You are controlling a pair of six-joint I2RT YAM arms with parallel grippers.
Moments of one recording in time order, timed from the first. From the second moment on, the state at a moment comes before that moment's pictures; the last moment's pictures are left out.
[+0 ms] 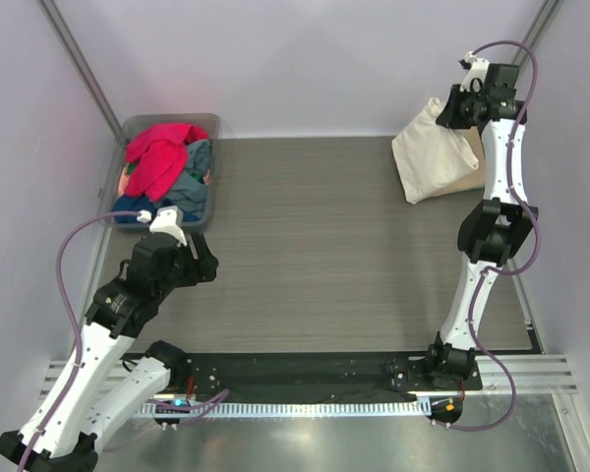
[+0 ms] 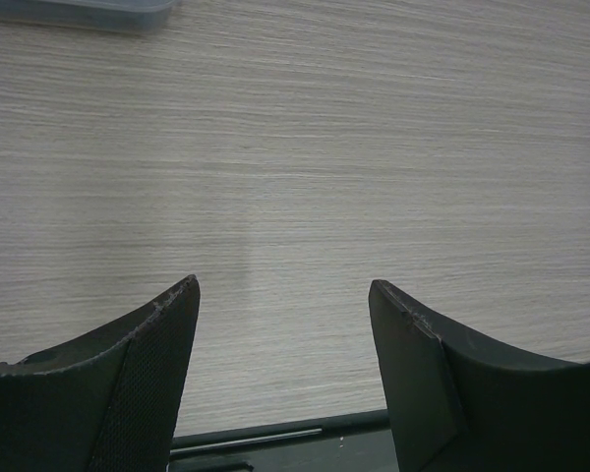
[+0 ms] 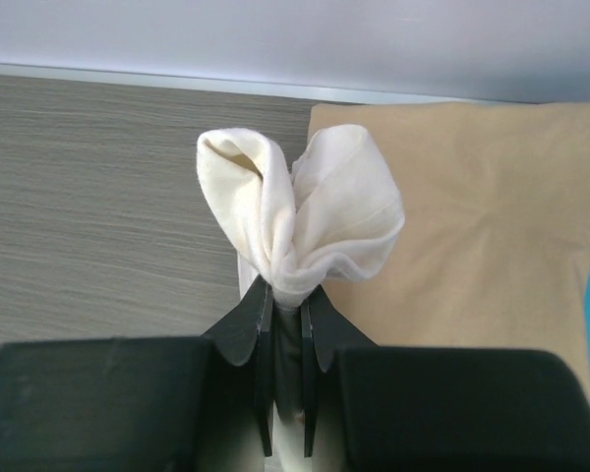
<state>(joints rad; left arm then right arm) -0.44 0.68 0.87 -0.83 -0.18 -0.47 -0.20 2.25 2.44 -0.79 -0.37 -0.10</state>
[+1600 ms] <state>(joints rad) -0.44 0.74 0.87 -0.83 -0.18 -0.47 -0.36 2.71 2.41 0.03 -0.22 -0.08</state>
